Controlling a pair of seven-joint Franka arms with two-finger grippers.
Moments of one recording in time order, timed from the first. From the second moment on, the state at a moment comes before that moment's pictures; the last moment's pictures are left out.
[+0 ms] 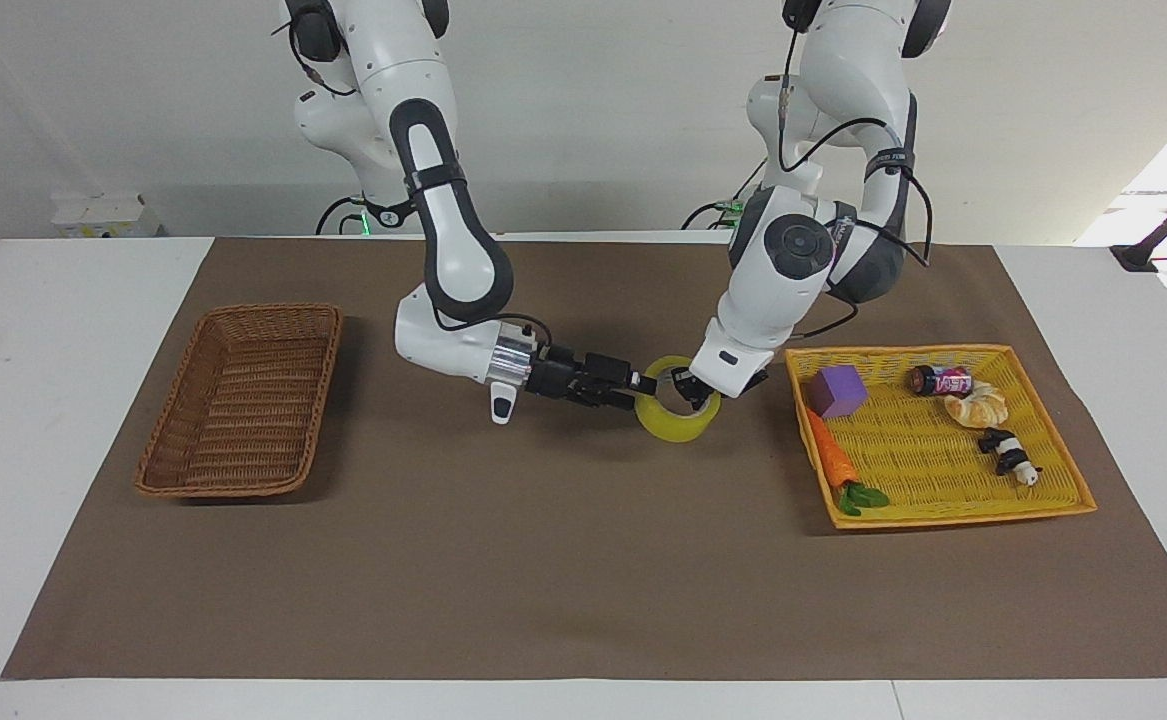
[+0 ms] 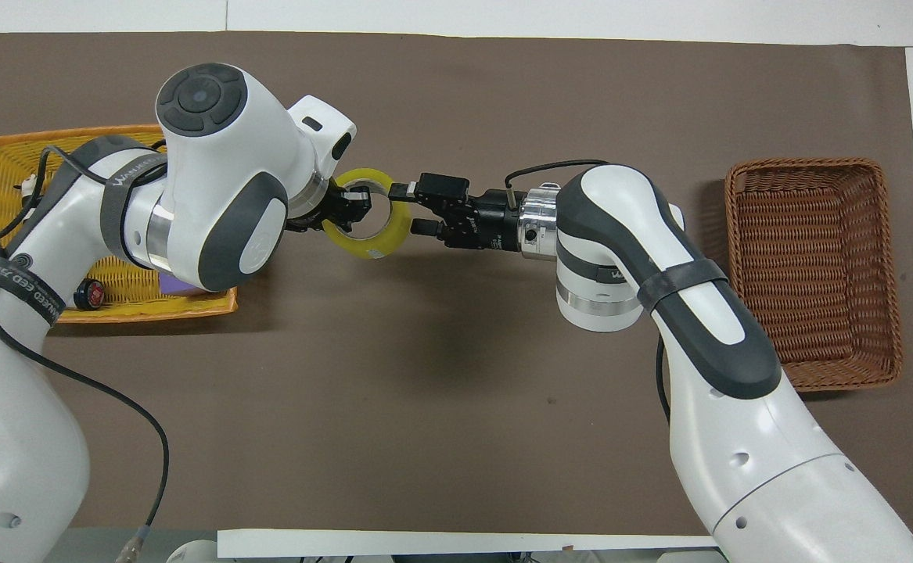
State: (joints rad) left arm -0.41 0.32 -0.12 -1.69 -0.08 1.98 -0.55; right arm 0.55 0.41 -0.12 -1.88 1.82 2.19 -0.45
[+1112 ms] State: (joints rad) left arm -0.41 0.31 -0.12 -1.69 -0.08 1.97 -0.55; right arm 0.59 0.41 -0.12 -1.89 1.85 2.23 -0.49
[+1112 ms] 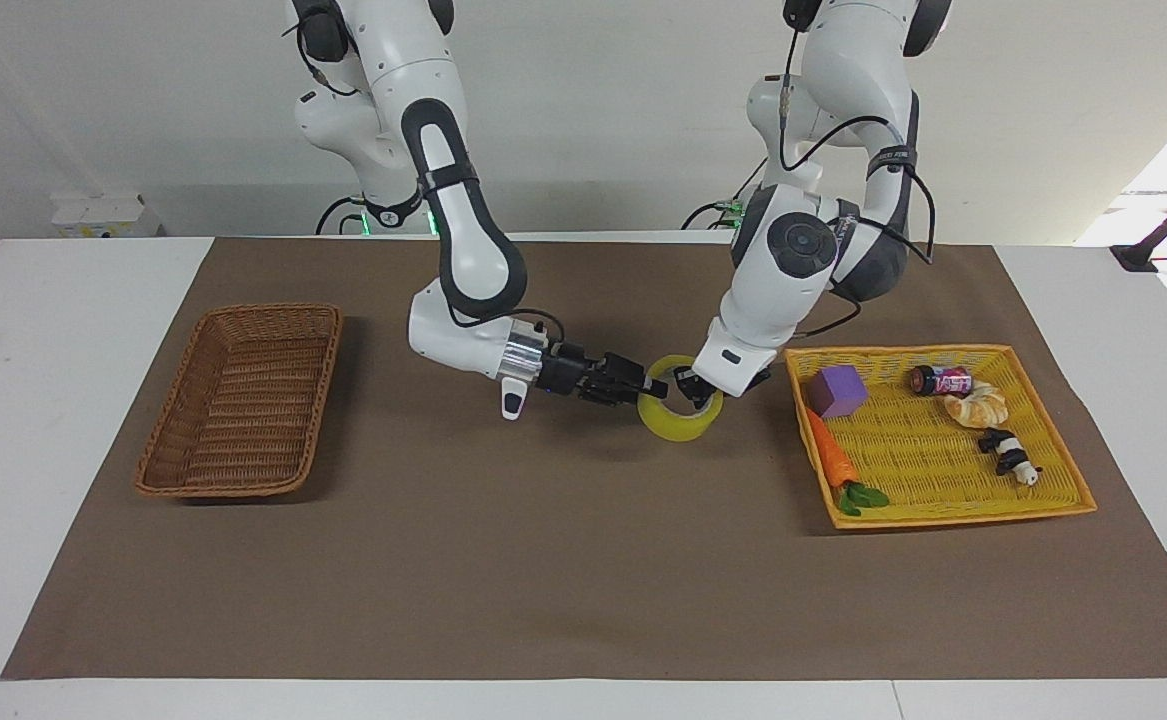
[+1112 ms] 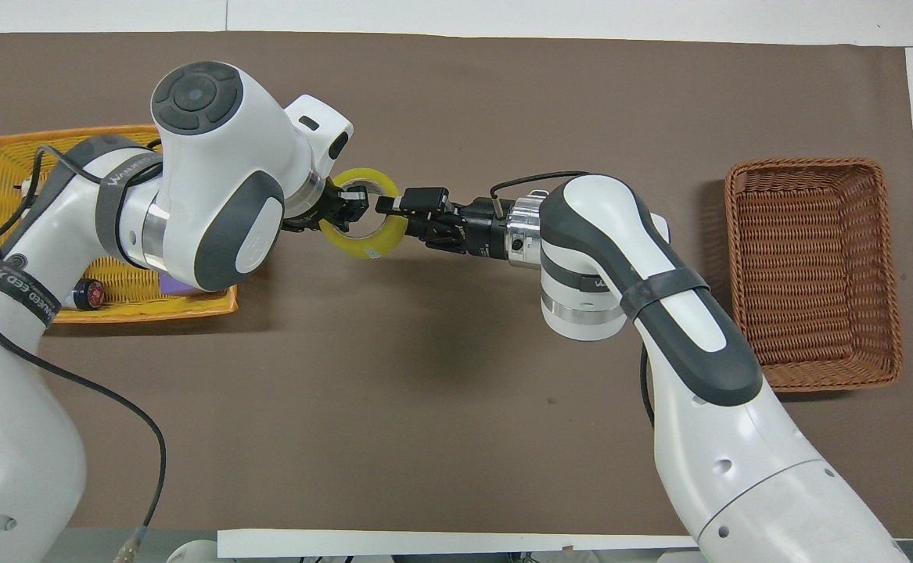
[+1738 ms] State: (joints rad) left arm -0.39 0.26 -0.10 -1.64 -0.08 1.86 -0.55; right arm 0.58 0.41 -0.12 -1.89 1.85 2.23 -0.49
